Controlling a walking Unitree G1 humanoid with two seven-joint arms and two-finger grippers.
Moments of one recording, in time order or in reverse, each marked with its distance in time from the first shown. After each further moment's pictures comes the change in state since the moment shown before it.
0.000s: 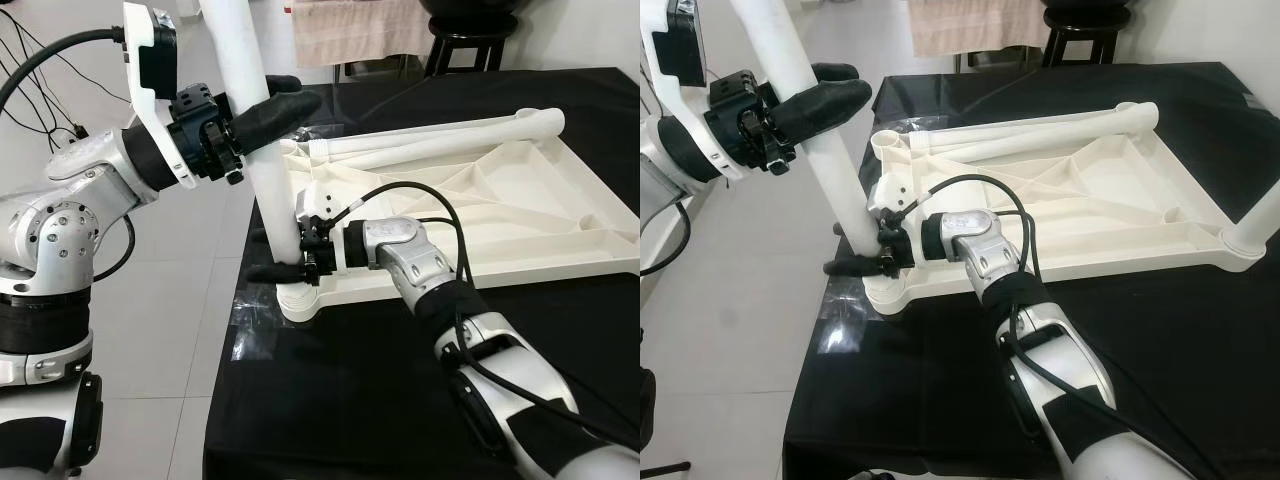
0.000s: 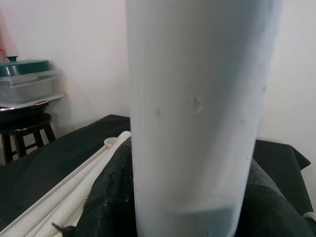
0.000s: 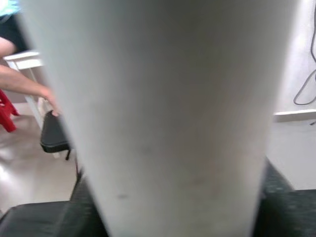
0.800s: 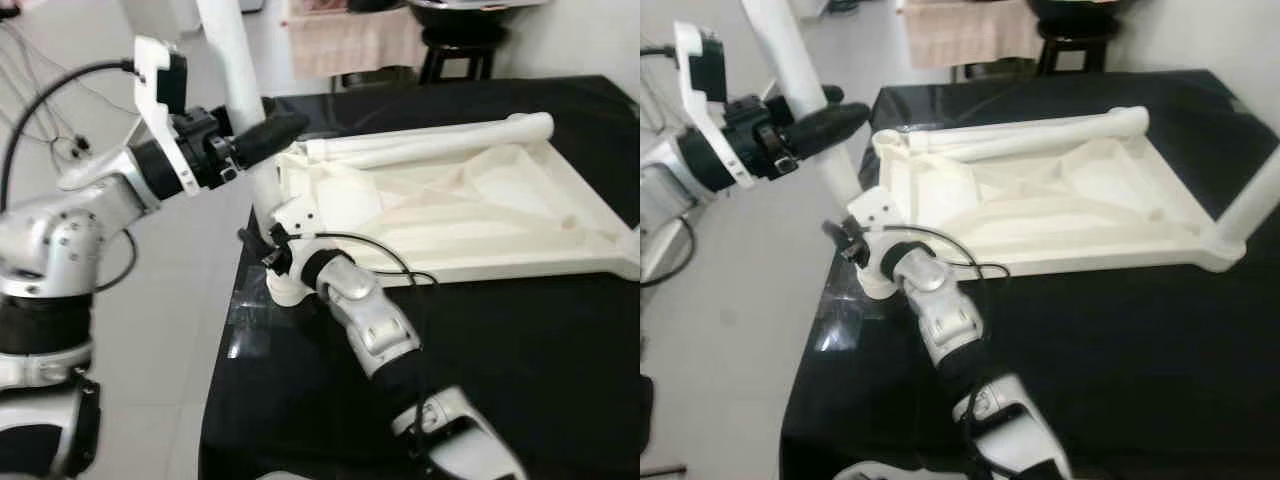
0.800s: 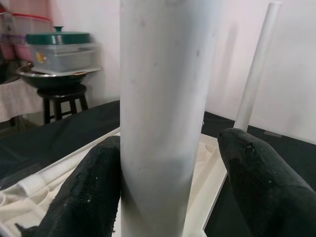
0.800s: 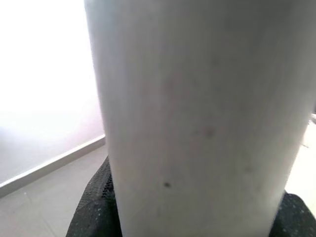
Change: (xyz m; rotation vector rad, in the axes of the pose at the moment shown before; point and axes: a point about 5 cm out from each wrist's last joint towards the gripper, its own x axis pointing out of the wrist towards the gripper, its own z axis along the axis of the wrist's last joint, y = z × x) left arm -0.007 0.018 -0.022 -0.083 0.042 0.147; right arm 0.023 0.020 -0.027 0.013 -0.012 -0.882
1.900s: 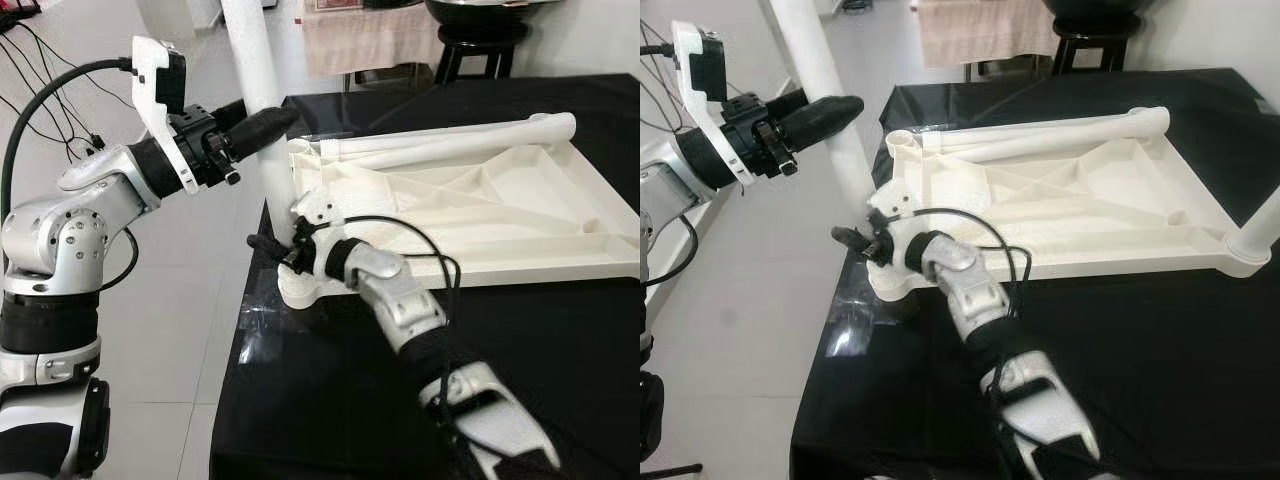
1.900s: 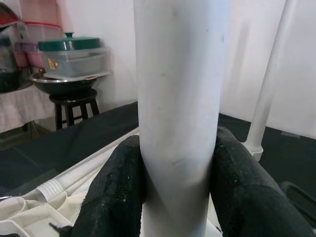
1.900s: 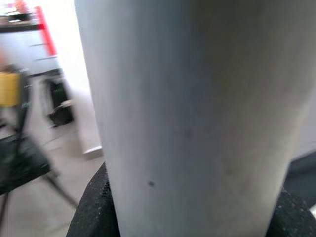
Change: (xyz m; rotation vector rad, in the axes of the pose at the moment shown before) left arm 0.000 0.002 0.004 0.054 0.002 0.021; right arm 0.005 -0.029 0.024 0.019 -0.031 0.499
